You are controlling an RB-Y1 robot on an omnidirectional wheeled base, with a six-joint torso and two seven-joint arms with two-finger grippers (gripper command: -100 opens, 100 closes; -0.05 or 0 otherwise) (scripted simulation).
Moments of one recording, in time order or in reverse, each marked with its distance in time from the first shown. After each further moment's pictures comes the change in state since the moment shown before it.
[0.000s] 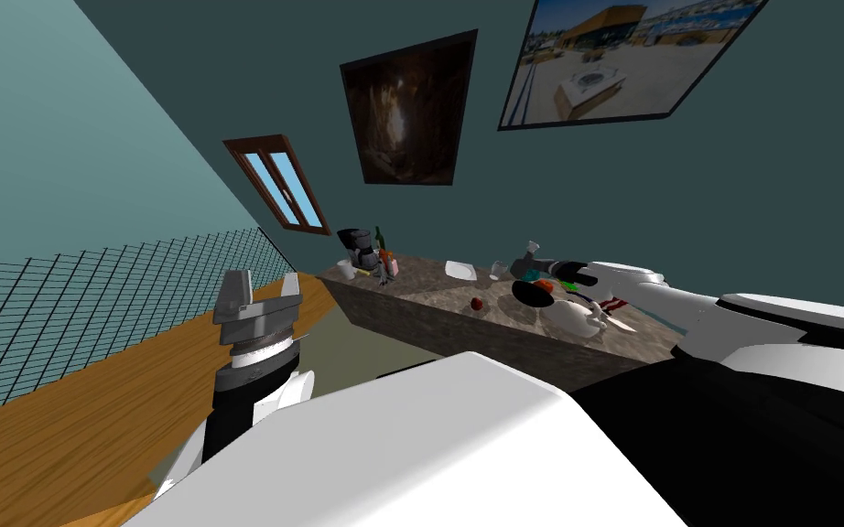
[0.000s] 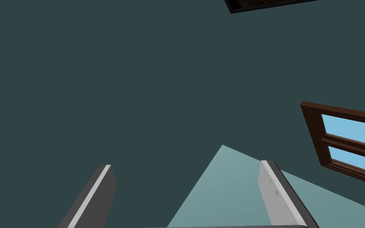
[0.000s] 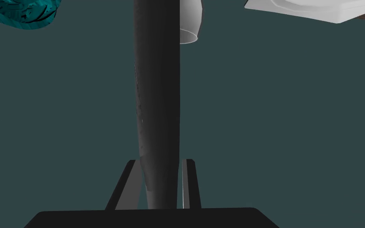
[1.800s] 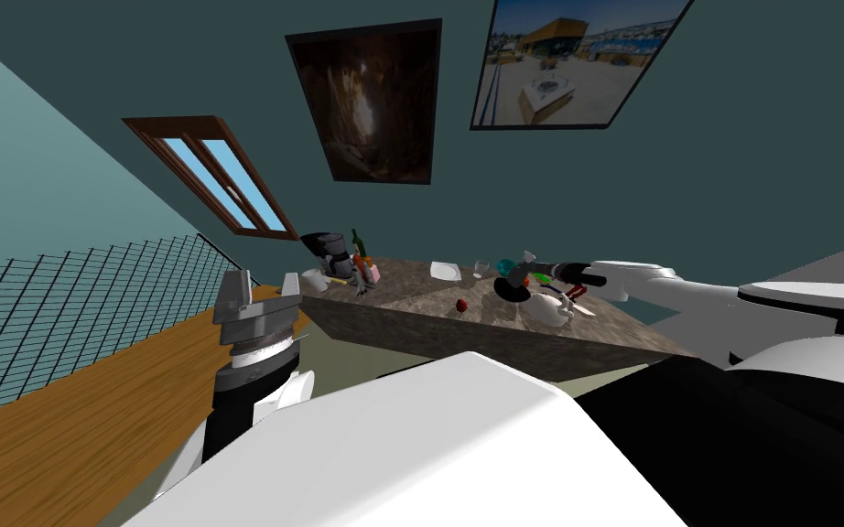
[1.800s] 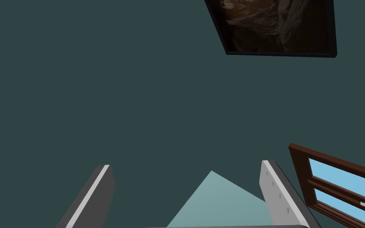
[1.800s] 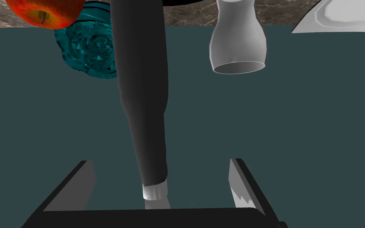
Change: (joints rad) left arm 0.000 0.000 0.000 0.000 0.000 0.000 0.000; right arm 0.082 -0.129 0.128 -0.086 -0.112 -0.018 -0.165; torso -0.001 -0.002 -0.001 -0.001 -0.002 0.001
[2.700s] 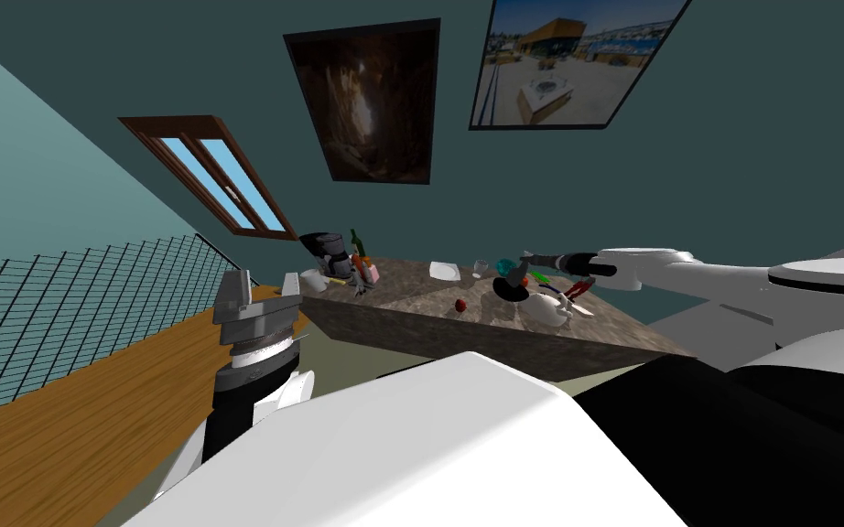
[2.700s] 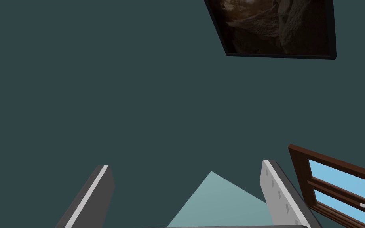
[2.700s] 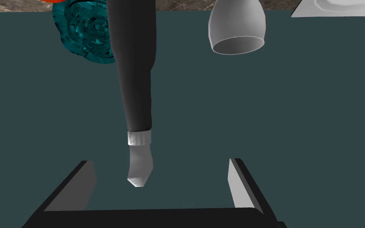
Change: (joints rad) left arm 0.000 0.000 0.000 0.000 0.000 0.000 0.000; right arm 0.036 -0.129 0.015 -0.050 -0.060 -0.006 -0.069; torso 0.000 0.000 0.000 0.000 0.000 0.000
